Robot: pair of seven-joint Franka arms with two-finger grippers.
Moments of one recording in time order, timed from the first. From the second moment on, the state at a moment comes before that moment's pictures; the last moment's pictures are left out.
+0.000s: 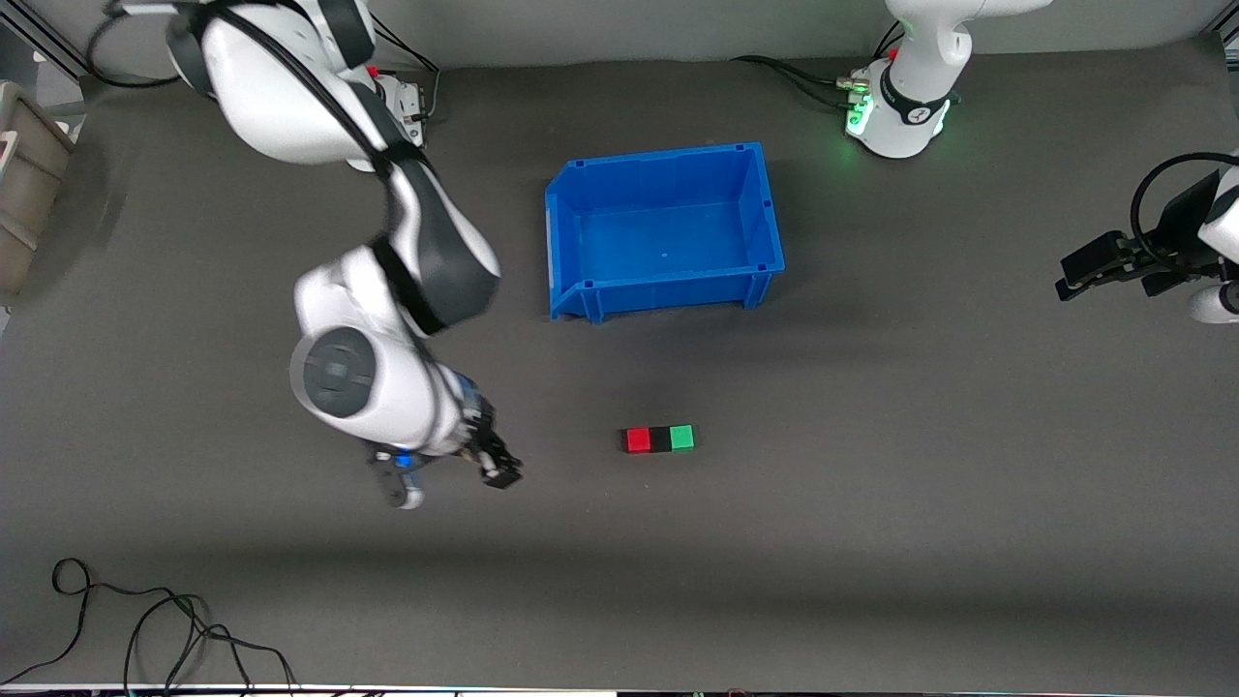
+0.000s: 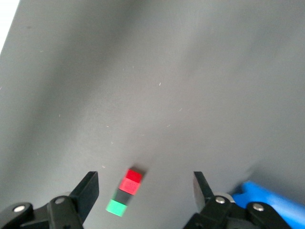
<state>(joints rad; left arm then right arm) 0.05 0.00 -0.06 -1.60 -0.05 1.62 -0.07 0.47 0.74 -0.12 -0.94 0.20 1.66 1.31</state>
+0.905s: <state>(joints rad) -0.08 0.00 0.05 -1.61 -0.05 1.63 -0.05 0.21 0.43 -0.13 -0.95 0.00 1.31 0.19</state>
